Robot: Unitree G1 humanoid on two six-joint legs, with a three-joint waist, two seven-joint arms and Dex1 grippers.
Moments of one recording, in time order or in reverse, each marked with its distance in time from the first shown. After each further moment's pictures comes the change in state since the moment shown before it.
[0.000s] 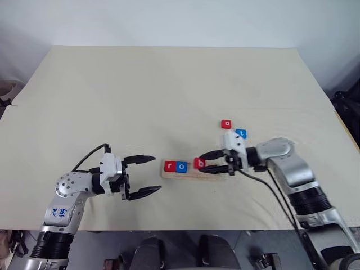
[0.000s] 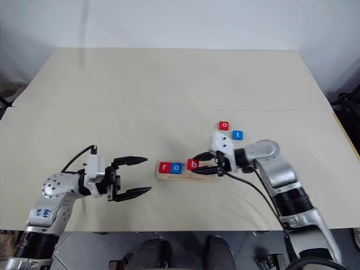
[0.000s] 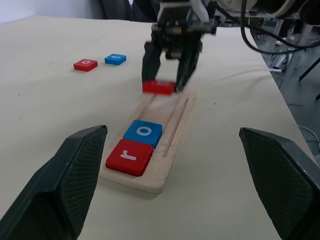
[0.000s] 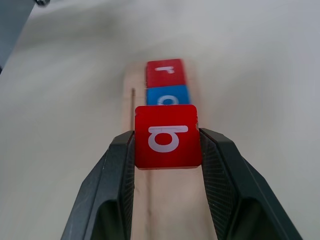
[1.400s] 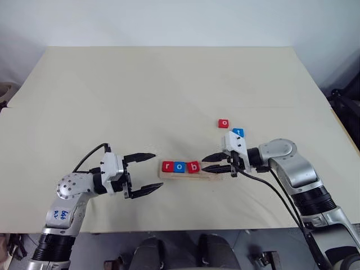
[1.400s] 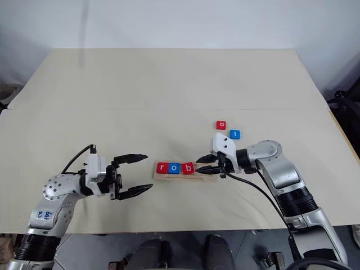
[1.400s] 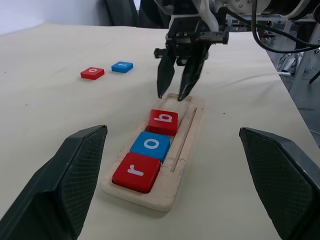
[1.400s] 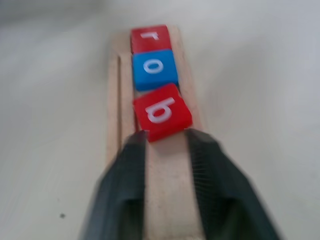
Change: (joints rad) left arm 0.008 -0.019 0.001 -0.025 0.007 -0.003 0.050; right arm 0.013 -0.067 -0.019 -0.015 -0.008 0.019 0.002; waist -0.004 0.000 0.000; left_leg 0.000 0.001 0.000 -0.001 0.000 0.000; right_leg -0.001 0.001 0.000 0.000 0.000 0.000
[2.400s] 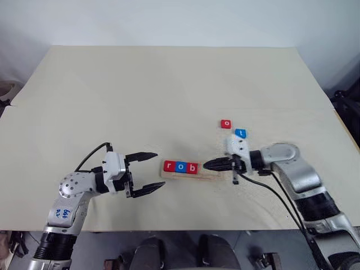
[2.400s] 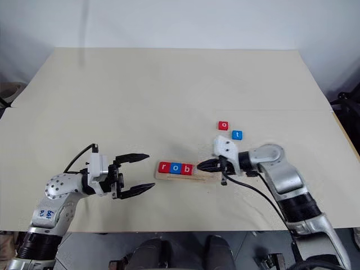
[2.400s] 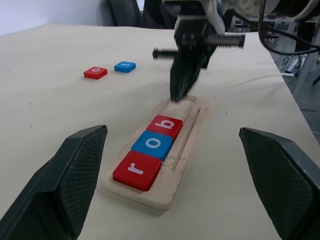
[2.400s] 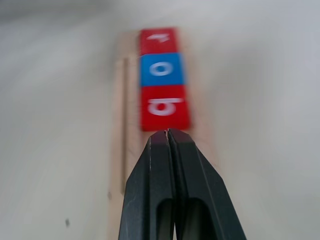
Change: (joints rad) left arm -0.015 -0.005 -0.018 0.006 0.003 0.000 0.006; right arm 0.104 -0.038 -0.110 -0.112 0.051 0.010 -0.046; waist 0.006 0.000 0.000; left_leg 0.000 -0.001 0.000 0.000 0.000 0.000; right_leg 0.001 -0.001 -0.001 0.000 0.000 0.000
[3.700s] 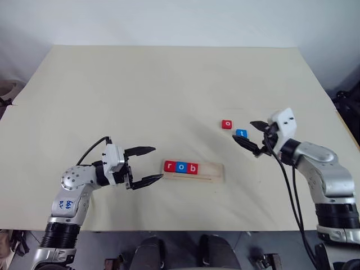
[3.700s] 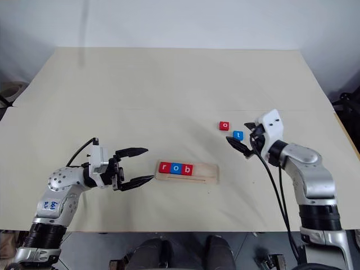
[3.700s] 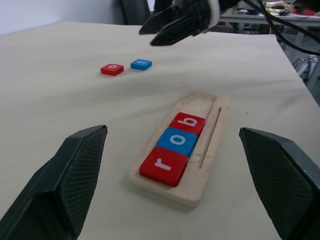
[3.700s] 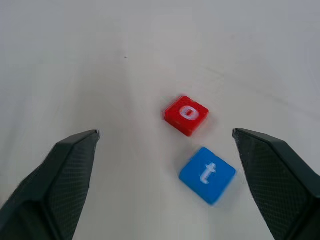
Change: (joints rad) left arm -0.070 -0.020 0.015 0.114 0.012 -0.004 -0.012; right arm -0.042 0.074 -0.232 0.076 0.059 0.264 -0.569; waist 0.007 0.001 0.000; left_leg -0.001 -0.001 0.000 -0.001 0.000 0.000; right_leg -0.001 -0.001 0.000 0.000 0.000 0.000
